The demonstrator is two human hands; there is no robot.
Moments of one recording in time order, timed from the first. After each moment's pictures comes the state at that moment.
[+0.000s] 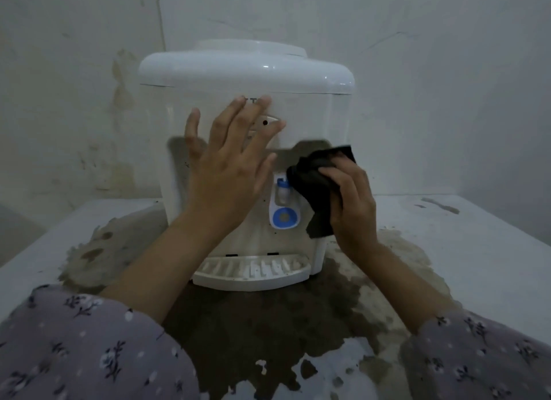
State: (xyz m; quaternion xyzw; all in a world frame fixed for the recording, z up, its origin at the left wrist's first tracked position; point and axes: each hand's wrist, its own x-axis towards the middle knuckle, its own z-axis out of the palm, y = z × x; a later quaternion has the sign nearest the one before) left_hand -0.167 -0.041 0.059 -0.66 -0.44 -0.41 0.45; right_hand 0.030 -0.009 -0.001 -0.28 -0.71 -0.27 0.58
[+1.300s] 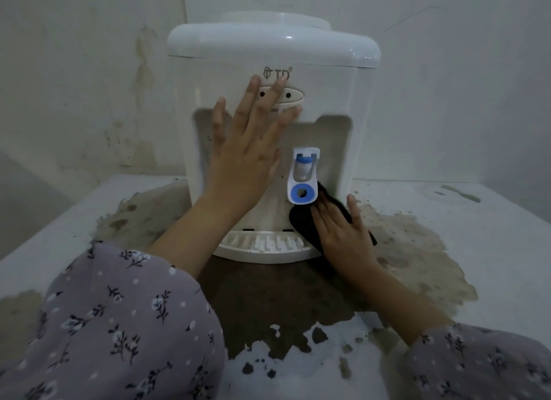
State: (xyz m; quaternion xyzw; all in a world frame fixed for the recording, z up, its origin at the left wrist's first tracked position) left_hand -0.173 -0.036 0.041 -0.65 -0.47 -0.35 0.48; right_hand 0.029 -0.020 -0.087 -0.47 -0.72 -0.50 0.14
